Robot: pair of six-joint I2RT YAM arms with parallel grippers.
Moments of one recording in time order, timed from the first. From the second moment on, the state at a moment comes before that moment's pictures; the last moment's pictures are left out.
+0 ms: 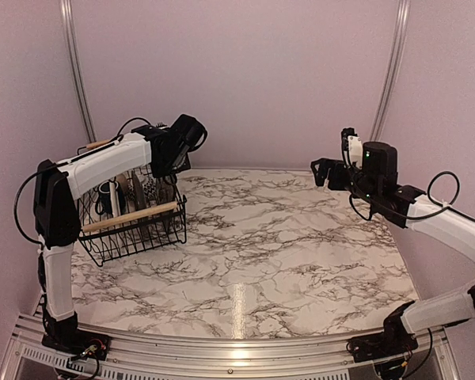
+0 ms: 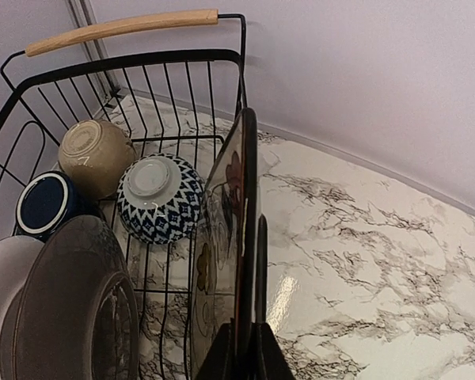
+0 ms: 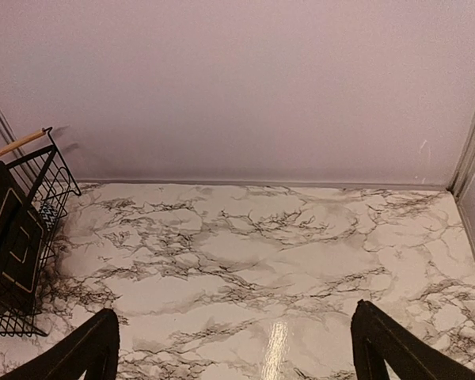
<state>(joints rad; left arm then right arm) -0.64 2.05 1.96 -0.90 -0.77 -0.82 0.44 1.21 0.93 0.00 0.14 0.23</state>
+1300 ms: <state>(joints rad) -0.64 1.74 1.65 -0.68 -0.70 -0.63 0.44 1.21 0.93 0.01 0.14 0.23</state>
